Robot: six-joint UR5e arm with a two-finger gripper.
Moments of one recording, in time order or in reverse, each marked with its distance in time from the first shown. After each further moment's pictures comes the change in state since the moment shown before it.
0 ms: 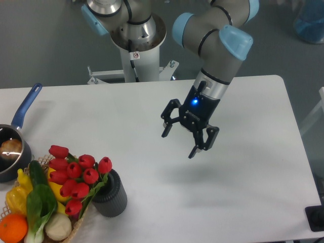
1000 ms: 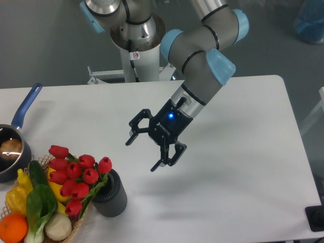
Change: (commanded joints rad) arm -0.094 -0.069 0.037 0.002 -0.140 -0.060
